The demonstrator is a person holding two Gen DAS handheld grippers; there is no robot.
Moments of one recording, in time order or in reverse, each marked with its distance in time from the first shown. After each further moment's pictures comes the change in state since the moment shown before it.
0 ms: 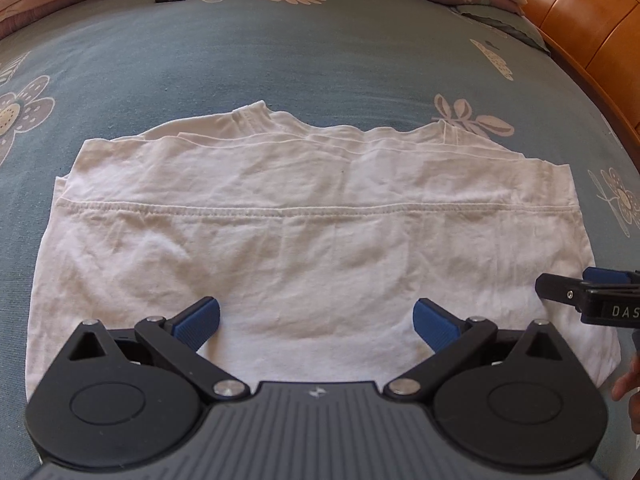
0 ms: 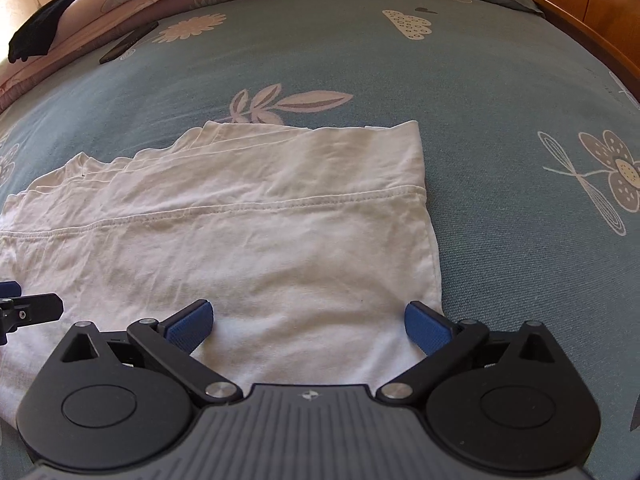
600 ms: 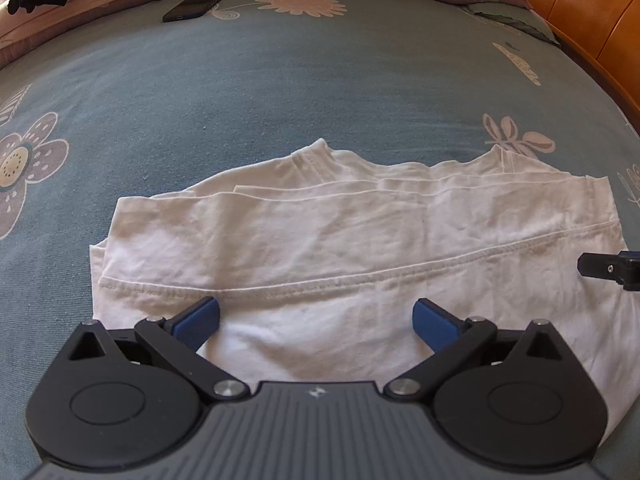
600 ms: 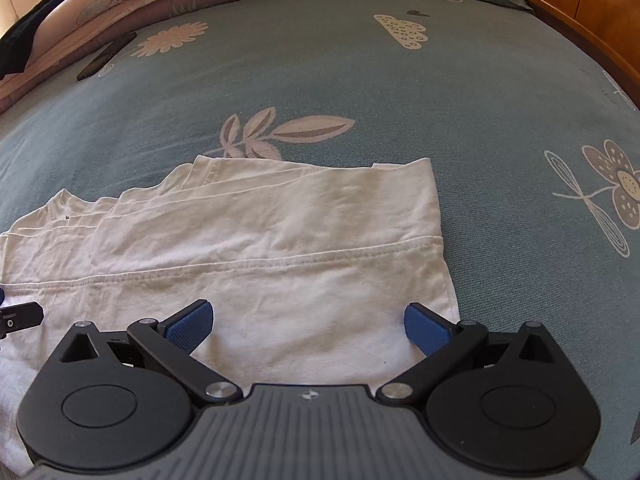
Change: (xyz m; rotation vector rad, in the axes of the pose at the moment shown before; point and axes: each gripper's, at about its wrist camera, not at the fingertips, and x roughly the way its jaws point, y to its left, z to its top) left arm 0.010 0.043 0.040 0.076 -0.031 0.043; right arm 0.012 0.013 0.037 0.047 0.002 -0.036
